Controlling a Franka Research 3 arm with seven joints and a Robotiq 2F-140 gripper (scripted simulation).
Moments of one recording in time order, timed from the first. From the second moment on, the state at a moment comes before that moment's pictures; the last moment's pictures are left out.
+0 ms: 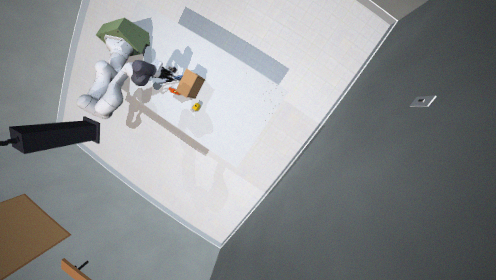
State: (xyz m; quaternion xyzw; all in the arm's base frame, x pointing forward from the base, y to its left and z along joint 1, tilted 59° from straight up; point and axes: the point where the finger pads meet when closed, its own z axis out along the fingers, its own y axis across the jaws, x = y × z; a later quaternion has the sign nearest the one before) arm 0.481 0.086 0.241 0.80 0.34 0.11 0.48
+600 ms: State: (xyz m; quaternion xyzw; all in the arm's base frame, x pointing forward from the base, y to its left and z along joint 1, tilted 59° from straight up) arm 0.486 0.084 0.249 0.78 0.37 0.09 0.49
